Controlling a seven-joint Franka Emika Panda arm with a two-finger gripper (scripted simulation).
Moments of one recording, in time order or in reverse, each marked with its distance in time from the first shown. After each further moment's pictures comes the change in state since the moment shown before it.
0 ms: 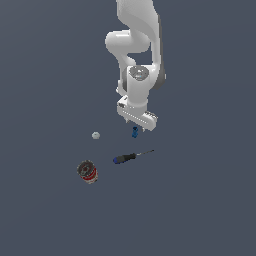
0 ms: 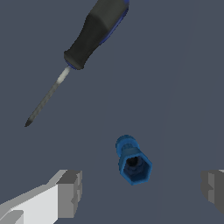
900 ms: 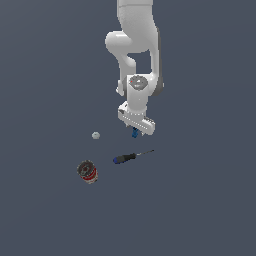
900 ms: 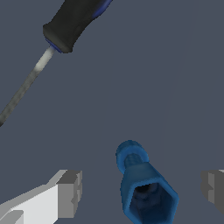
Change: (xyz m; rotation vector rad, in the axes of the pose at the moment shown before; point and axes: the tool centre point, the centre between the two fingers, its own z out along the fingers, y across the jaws) arm -0.002 0.001 0.039 0.000 0.000 0.005
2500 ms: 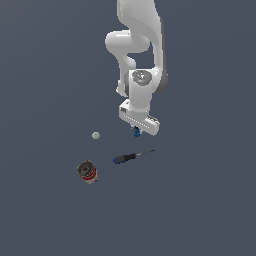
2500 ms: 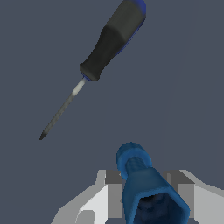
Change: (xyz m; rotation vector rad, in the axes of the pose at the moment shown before) arm 0.018 -0.022 -0.036 0.001 0.001 0.001
